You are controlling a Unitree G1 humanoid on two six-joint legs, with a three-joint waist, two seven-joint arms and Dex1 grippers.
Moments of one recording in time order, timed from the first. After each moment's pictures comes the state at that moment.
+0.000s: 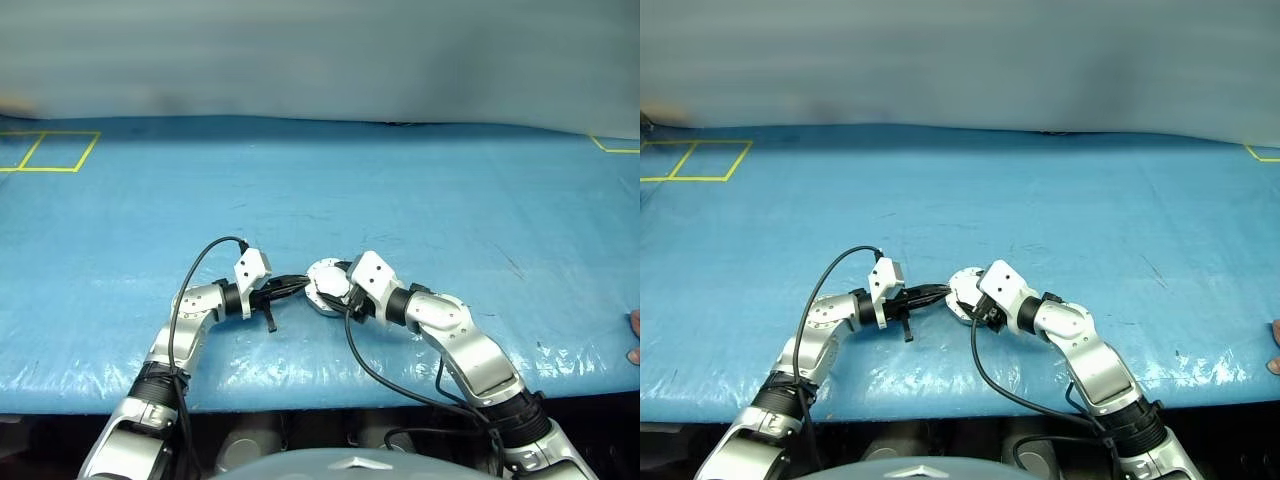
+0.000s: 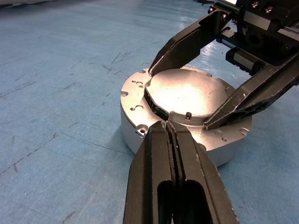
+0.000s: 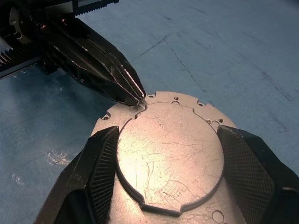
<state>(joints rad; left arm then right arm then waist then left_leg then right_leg) -0.26 0.33 -0.18 0.29 -0.21 -0.07 -1.03 -0.14 -0.42 0.32 -0.29 0.06 0.45 0.61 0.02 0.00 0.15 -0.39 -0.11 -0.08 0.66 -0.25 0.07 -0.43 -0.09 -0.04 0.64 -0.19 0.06</state>
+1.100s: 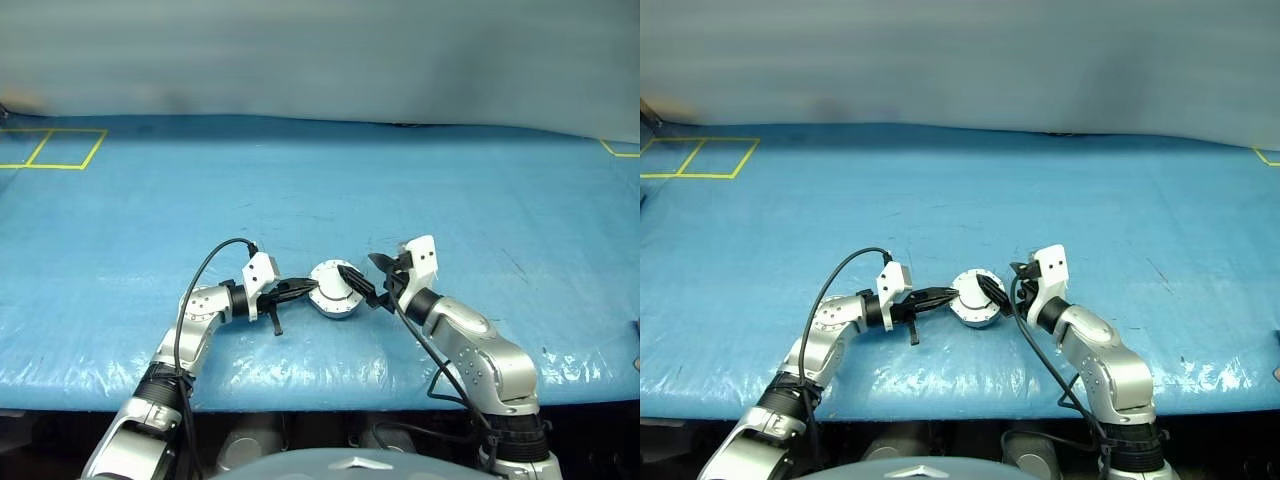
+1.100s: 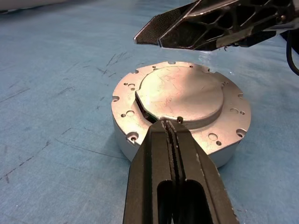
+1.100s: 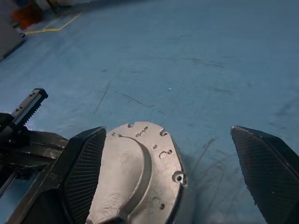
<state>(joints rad) -0.25 0.32 -0.22 0.28 -0.19 -0.10 -1.03 -0.03 -0.19 -0.05 -0.37 0.47 0.75 0.43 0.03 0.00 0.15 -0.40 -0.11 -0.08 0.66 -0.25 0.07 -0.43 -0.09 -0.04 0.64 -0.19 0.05</state>
